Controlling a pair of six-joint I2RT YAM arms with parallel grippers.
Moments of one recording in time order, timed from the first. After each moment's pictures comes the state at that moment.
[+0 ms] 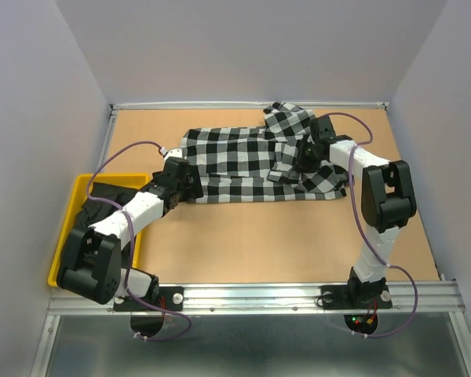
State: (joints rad) left arm -0.38 1.34 0.75 -0.25 -0.26 -0.44; right arm 0.22 1.93 1.38 -0.45 -0.13 0.49
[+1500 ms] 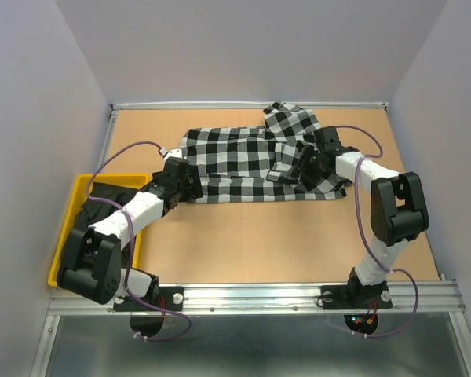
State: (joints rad) left arm -0.38 1.34 0.75 -0.26 -0.26 -0.44; right arm 0.22 1.78 1.18 -0.38 -0.16 0.73
